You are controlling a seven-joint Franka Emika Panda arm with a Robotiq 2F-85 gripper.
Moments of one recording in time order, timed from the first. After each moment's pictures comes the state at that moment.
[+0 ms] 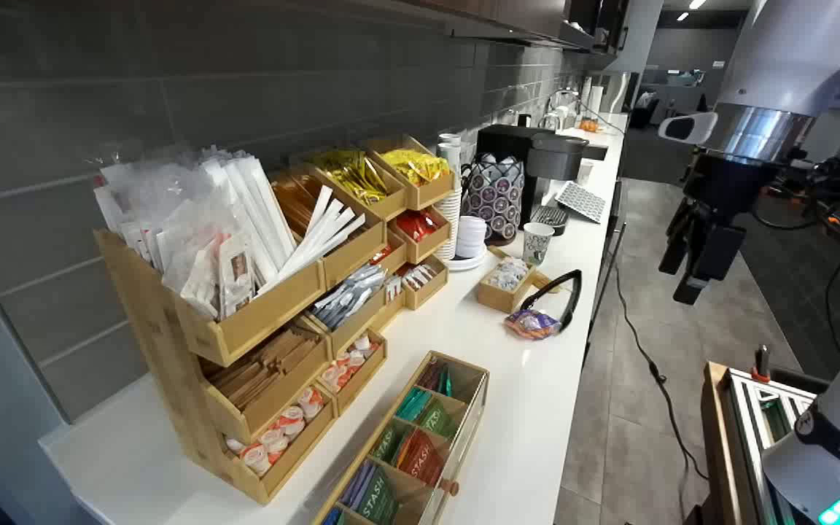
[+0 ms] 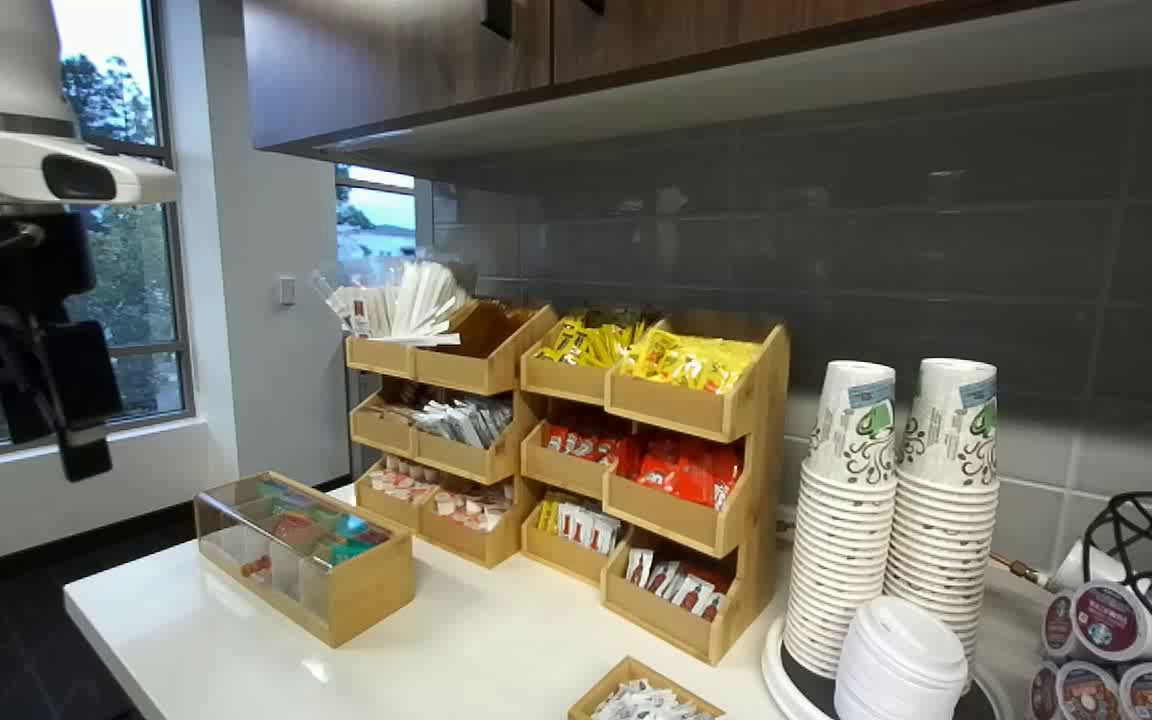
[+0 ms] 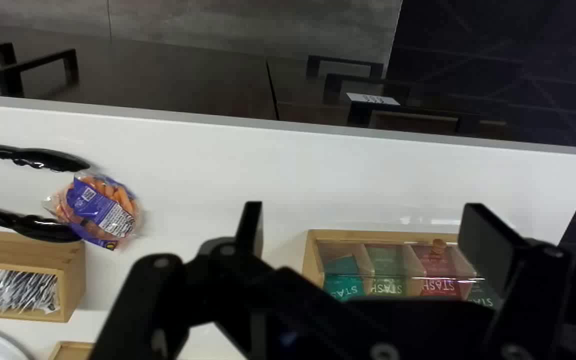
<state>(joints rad) 0.16 -0.94 0.06 -2.76 0.12 1.93 0.00</state>
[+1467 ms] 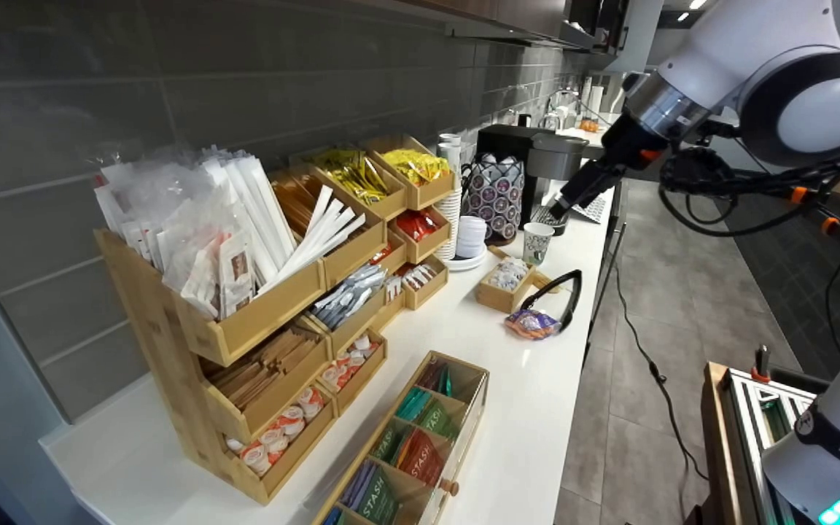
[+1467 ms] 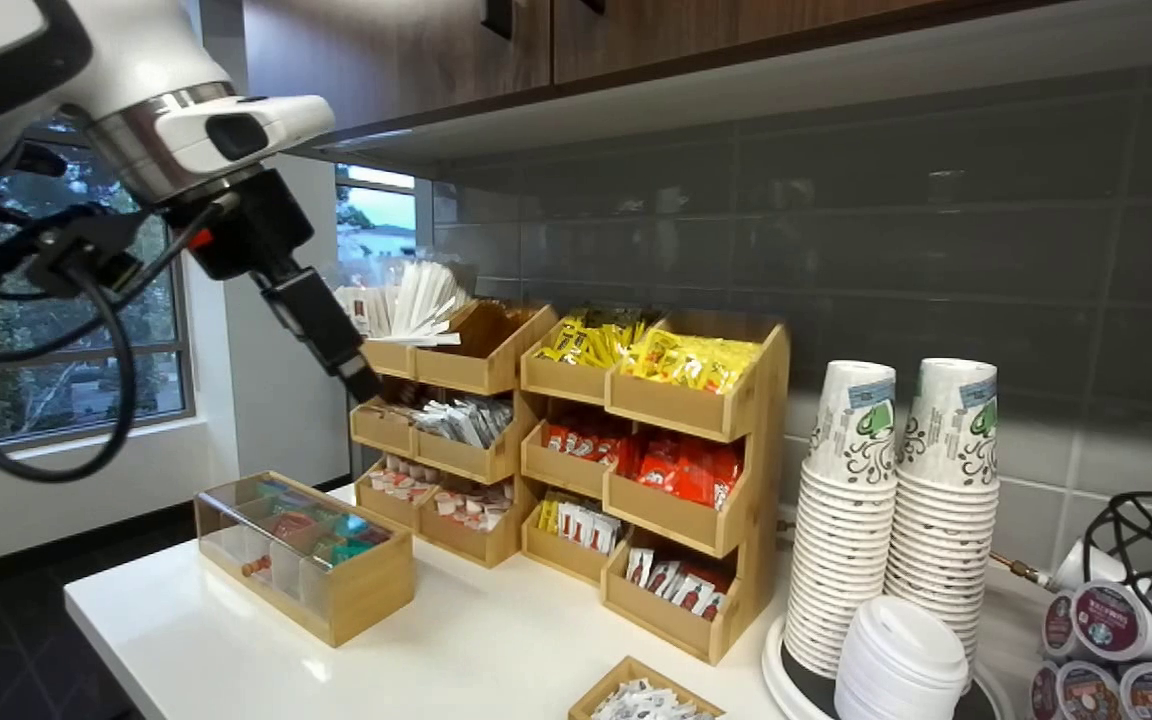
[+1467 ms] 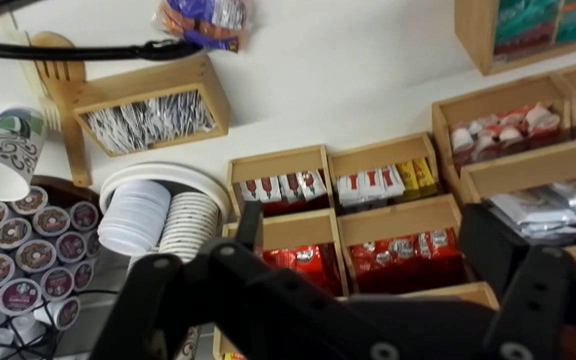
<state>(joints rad) -0.14 -0.69 0.15 -2.68 -0.03 2.52 0.30</state>
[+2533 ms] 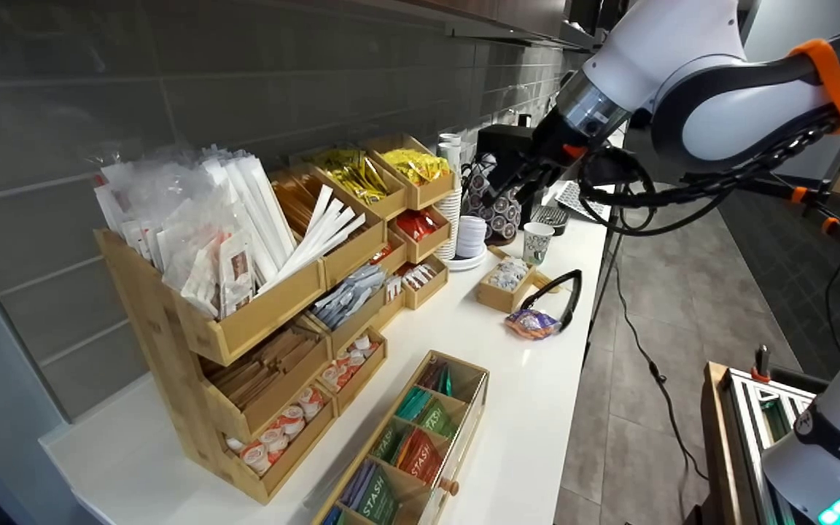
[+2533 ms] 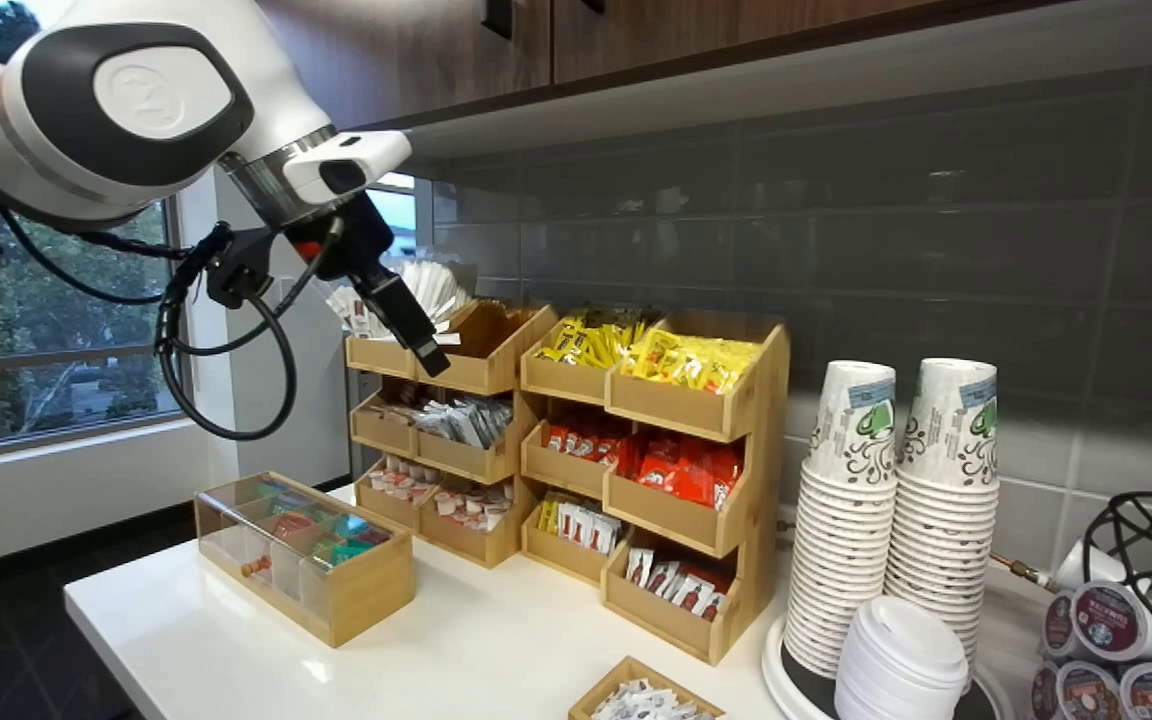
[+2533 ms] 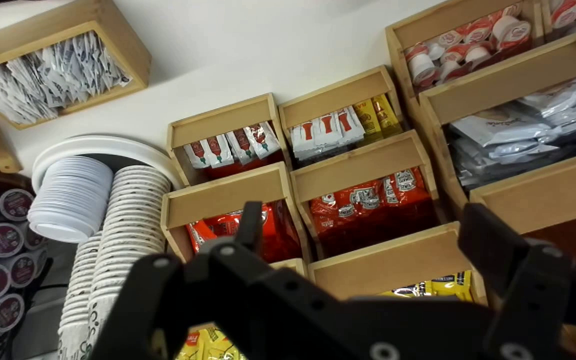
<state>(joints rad) -0.19 -0.41 0.27 -2.49 -0.06 2.68 0.49</state>
